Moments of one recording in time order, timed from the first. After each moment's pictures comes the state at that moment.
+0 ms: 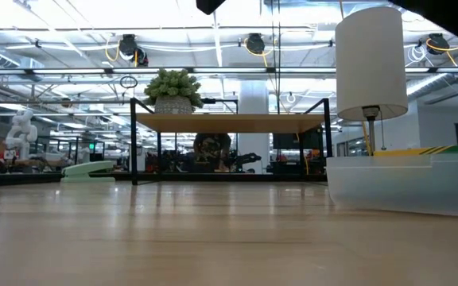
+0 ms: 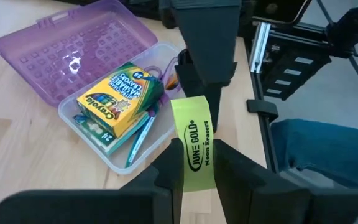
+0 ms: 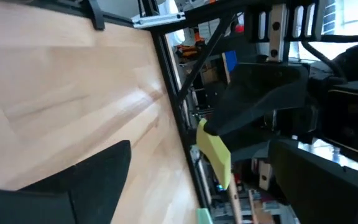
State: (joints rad) left arm -0.46 1.89 1.52 -0.26 -0.27 -0.45; right arm 0.76 1.55 0.63 0.71 0.65 -1.14
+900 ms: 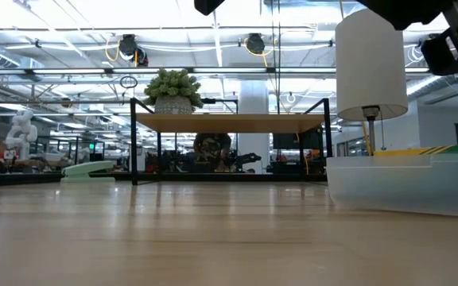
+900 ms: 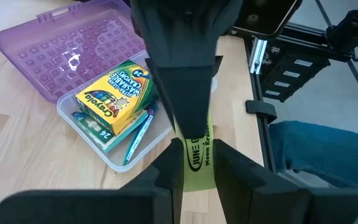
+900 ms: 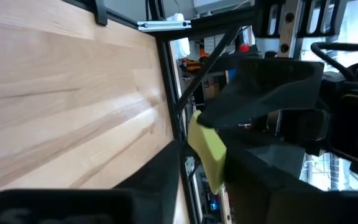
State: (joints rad) left arm -0.46 1.89 1.52 -0.26 -0.27 -0.48; right arm 0.64 1.55 0.63 0.73 0.46 -1.25
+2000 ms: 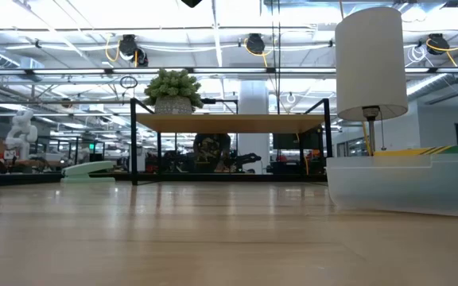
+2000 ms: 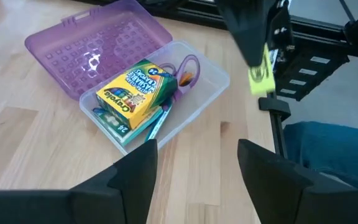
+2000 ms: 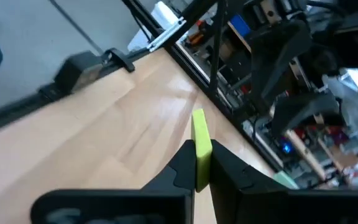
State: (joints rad) left arm -0.48 1.86 1.52 -0.32 -0.35 -0.48; right arm 1.03 1.55 0.63 0.56 0.92 -0.50
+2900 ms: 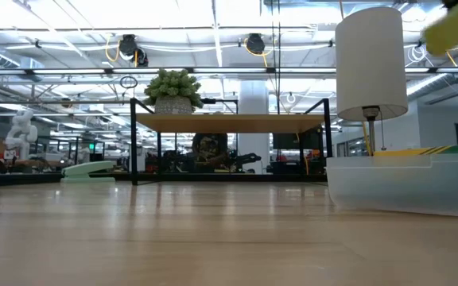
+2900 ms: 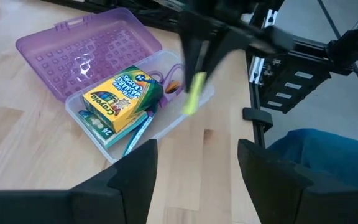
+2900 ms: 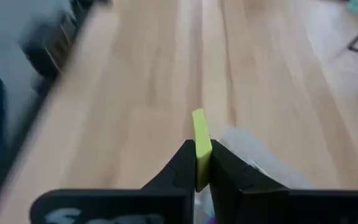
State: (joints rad) left arm -0.53 1.86 1.52 -0.28 -0.40 -0.54; right arm 0.92 1.55 0.93 -0.33 0.73 0.54
